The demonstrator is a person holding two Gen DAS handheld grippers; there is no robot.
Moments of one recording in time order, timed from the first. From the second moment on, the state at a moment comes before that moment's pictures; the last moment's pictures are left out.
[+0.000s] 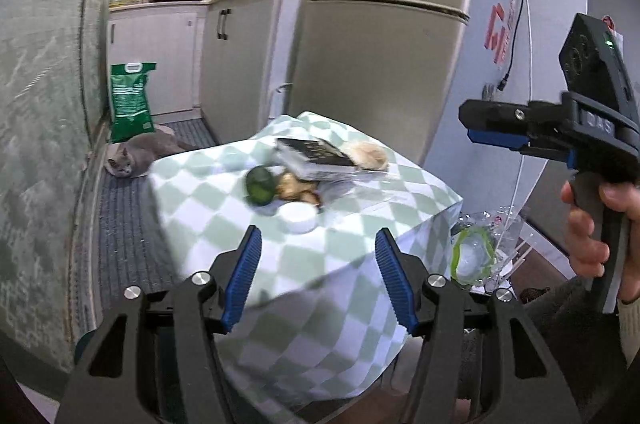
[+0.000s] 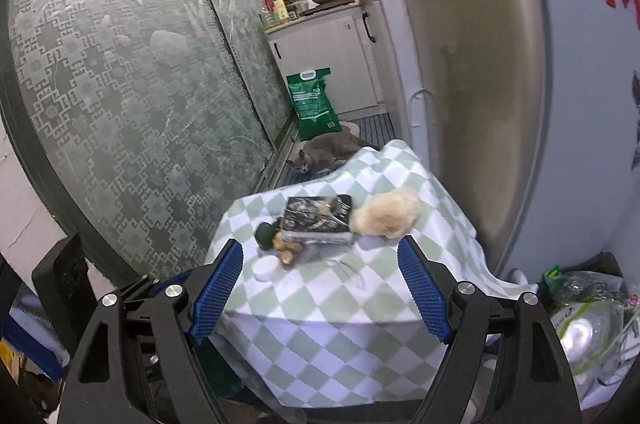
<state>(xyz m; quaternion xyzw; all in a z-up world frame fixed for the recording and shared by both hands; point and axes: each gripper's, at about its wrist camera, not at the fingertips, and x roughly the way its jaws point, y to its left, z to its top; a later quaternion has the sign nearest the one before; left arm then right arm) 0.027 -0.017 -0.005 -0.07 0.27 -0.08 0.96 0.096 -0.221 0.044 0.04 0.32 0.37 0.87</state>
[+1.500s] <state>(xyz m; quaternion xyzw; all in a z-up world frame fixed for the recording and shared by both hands) 0.055 -0.012 -0.002 -0.15 0.26 -0.09 0.95 0.209 -0.162 -0.007 -0.13 0.40 0.35 0.84</state>
